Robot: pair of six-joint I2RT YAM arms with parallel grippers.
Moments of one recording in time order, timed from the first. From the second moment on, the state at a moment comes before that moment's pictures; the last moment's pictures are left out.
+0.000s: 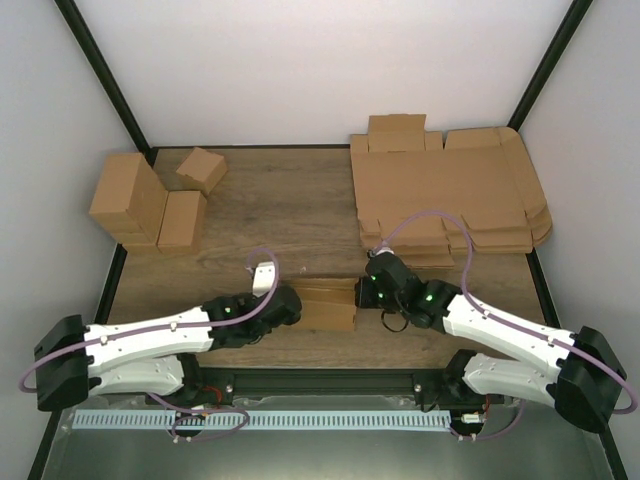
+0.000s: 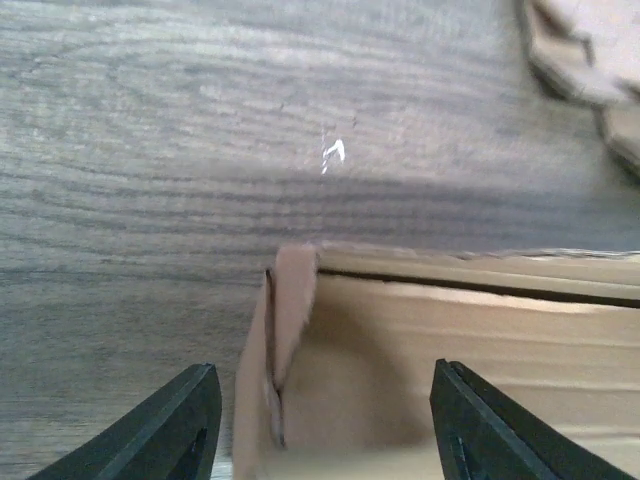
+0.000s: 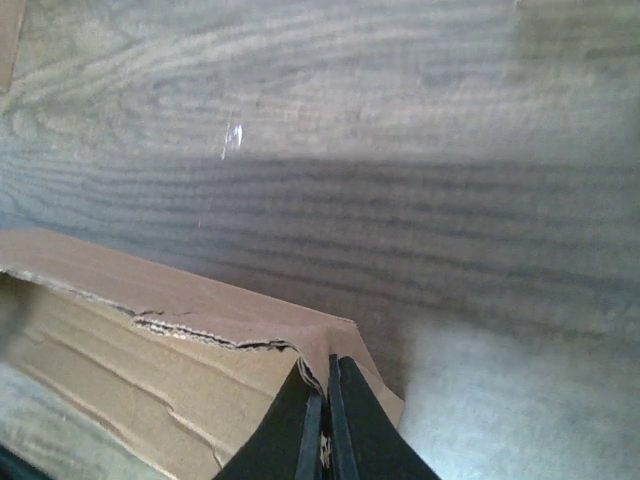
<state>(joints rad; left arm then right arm) -1.18 1.12 0.64 -0.52 -0.53 -1.09 0.89 1.05 0.64 -0.43 0.07 0.81</state>
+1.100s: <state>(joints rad) -0.71 0.95 0.70 -0.47 0.02 -0.56 0.71 1.30 0.44 0.55 -0.03 0.07</state>
